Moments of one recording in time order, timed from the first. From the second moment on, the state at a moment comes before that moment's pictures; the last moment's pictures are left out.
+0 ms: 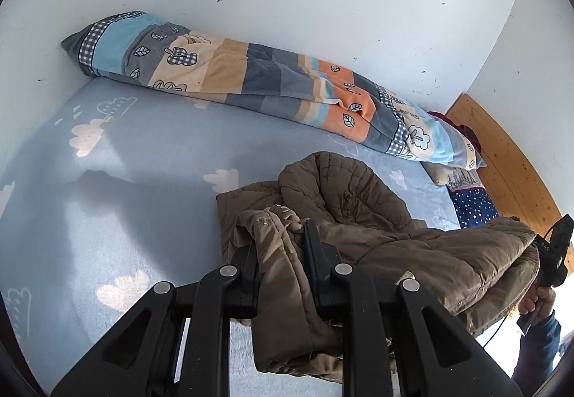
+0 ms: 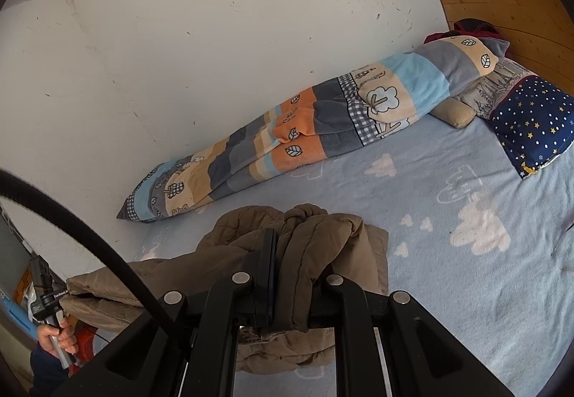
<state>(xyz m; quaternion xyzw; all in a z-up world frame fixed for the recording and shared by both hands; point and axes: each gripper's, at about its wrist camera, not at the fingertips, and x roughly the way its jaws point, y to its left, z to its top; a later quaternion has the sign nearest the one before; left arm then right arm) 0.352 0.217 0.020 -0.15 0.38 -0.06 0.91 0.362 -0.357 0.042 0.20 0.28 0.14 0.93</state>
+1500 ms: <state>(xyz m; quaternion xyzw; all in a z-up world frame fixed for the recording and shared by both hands) 0.522 0.302 -0.062 -0.33 0.39 0.01 0.86 0.547 -0.450 -0.056 0.49 0.34 0.13 0.79</state>
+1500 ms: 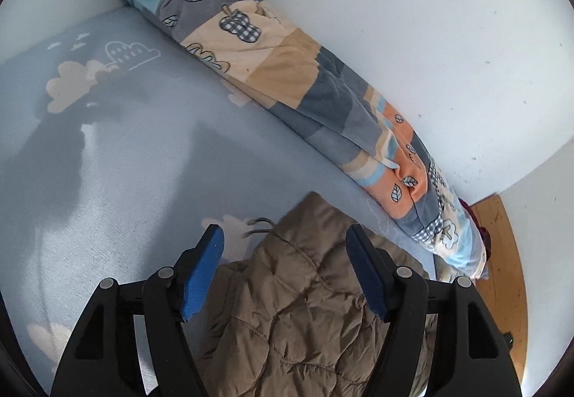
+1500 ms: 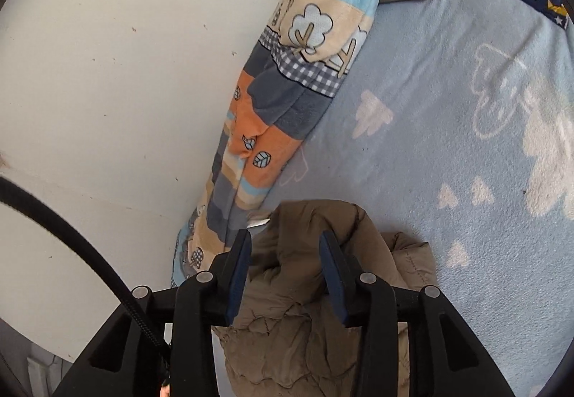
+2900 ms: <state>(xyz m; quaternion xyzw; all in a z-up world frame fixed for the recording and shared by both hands) 0.410 0.078 -0.103 -0.03 0.44 -0.04 0.89 0.413 -0.236 -0.068 0.10 0.41 0.17 0.89</state>
